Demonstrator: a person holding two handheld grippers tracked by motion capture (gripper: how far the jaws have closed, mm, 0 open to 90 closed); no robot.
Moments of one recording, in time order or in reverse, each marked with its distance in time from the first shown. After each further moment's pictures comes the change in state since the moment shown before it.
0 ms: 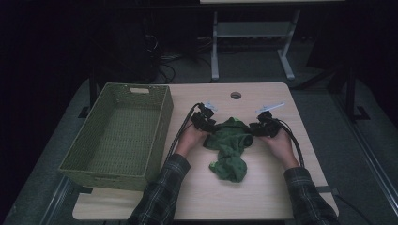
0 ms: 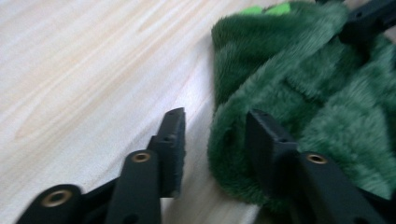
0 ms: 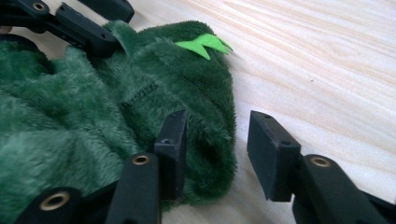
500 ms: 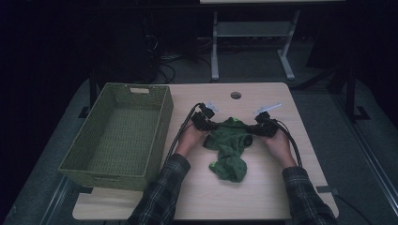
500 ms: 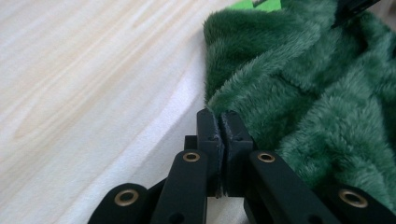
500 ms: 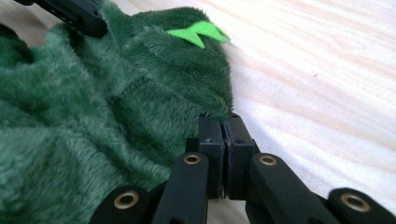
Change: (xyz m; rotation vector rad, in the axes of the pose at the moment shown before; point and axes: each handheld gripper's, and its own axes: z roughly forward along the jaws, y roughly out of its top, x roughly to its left) left arm -0.002 0.005 -0.008 0.002 0.013 0.009; right arm 0.002 0.002 0.005 0.024 -0.033 -0.016
